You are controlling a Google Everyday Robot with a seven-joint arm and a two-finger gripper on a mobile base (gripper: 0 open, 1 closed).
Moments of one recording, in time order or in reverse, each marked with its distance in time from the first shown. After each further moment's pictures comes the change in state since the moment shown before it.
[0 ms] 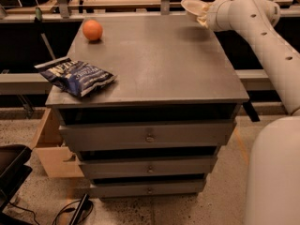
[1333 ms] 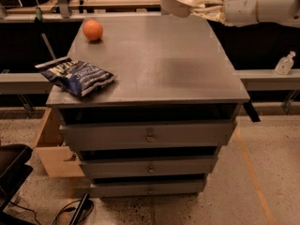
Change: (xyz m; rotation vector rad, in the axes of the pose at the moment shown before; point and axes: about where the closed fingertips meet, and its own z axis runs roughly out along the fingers) arm -0.147 0.008 -0.217 -0.127 -0.559 -0.101
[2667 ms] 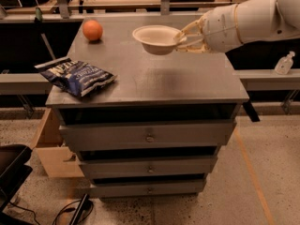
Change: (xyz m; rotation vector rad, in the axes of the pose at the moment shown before) arm -0.045 0.086 0.017 -0.270 -0.065 -0.203
